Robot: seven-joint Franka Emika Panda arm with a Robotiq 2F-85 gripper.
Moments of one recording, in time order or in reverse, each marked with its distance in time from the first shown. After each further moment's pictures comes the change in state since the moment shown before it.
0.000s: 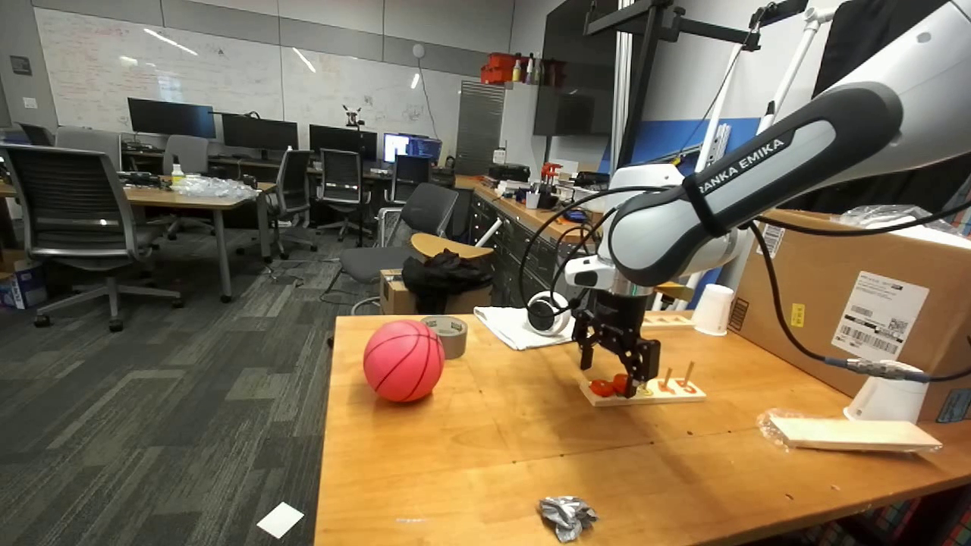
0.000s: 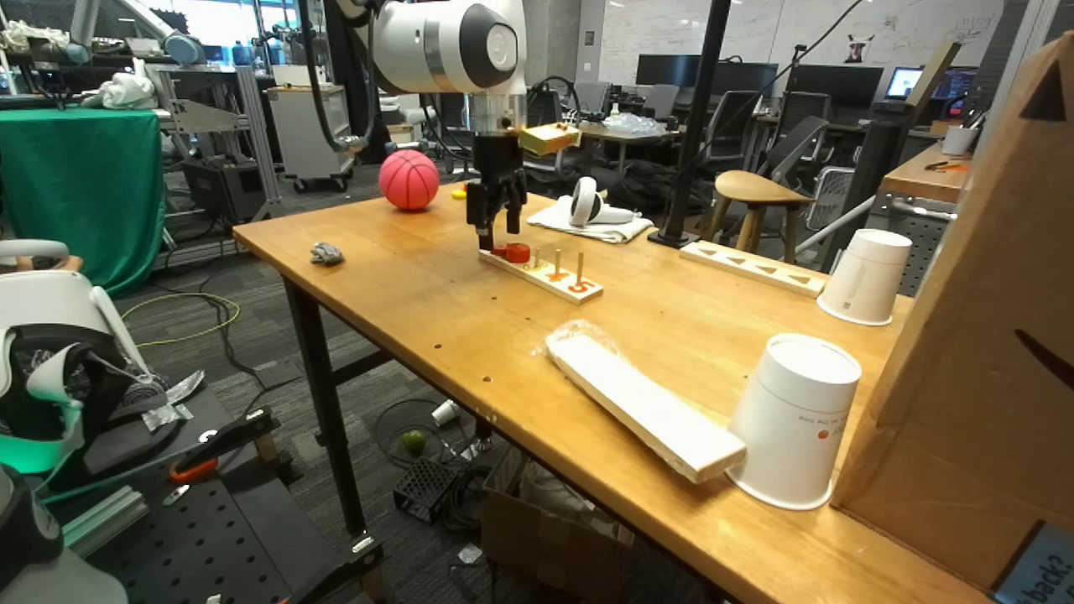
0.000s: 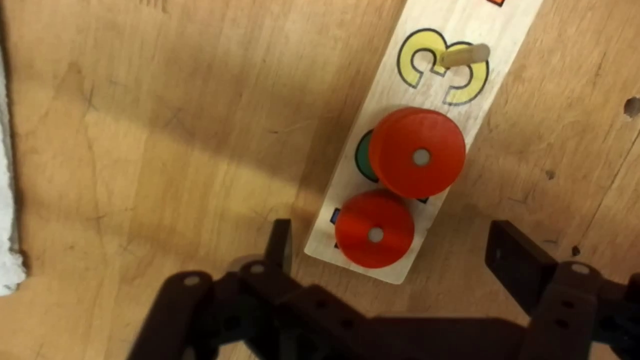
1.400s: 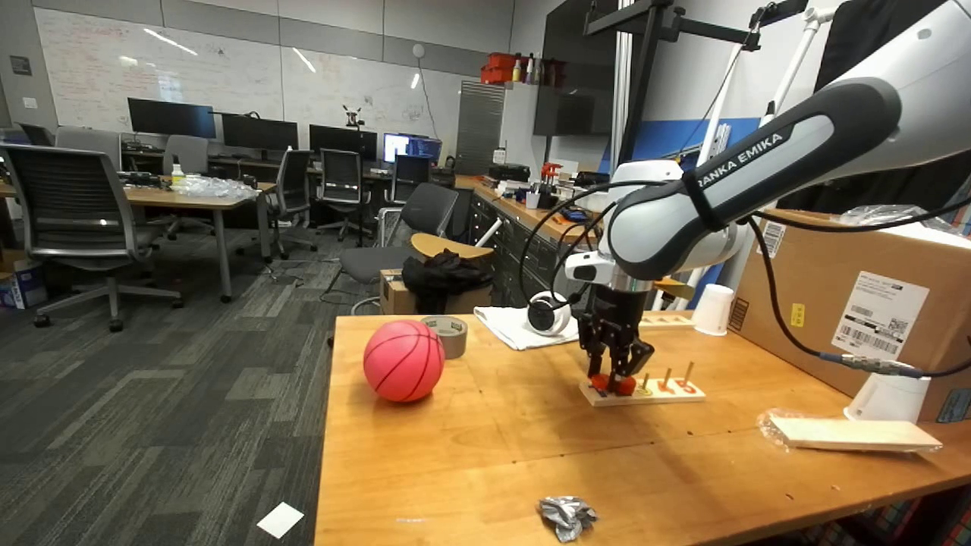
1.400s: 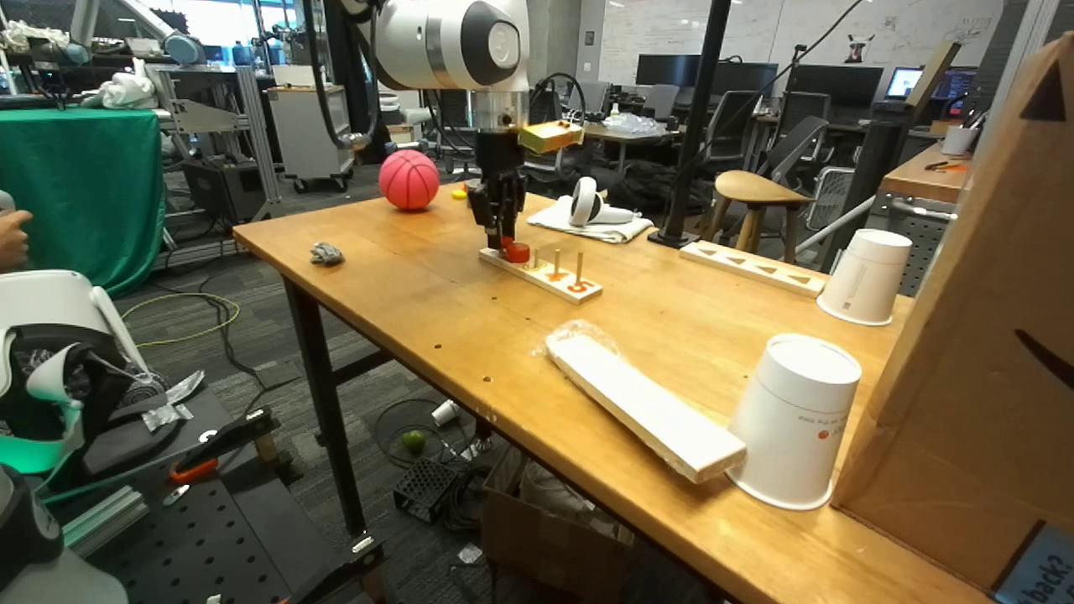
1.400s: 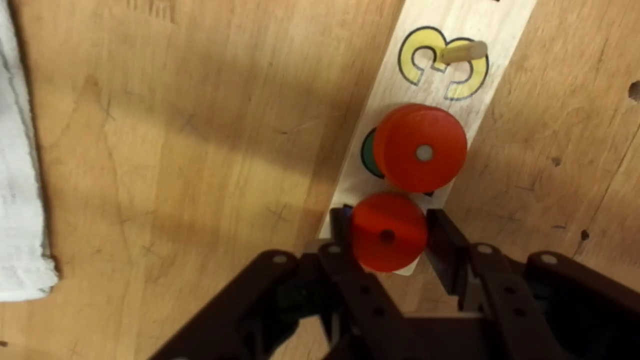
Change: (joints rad) arm -0.006 -0.003 0.003 0.011 0.023 0.000 0.032
